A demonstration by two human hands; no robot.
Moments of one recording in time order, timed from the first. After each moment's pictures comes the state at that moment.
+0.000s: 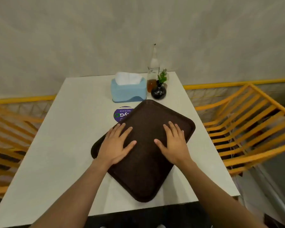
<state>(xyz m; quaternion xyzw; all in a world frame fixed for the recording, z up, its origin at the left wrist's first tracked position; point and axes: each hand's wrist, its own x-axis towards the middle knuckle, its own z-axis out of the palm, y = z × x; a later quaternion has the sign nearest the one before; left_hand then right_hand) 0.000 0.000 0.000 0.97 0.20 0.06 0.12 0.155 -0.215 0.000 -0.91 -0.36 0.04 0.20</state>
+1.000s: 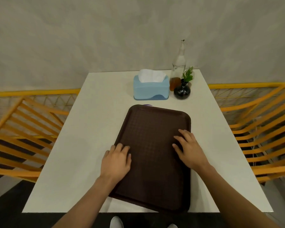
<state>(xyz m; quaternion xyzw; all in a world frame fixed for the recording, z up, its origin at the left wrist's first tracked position) -0.082 0.003 -0.006 0.95 0.32 0.01 0.04 0.159 -0.192 -0.036 -0.88 -0.45 0.01 0.17</state>
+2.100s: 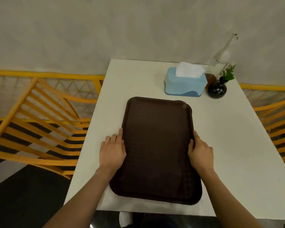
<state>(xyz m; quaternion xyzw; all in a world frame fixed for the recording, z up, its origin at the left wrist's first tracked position) -0.171 0.144 -0.037 0.91 0.41 0.07 0.09 0.057 -0.083 -0.039 -0.94 -0.27 -0.02 0.21</state>
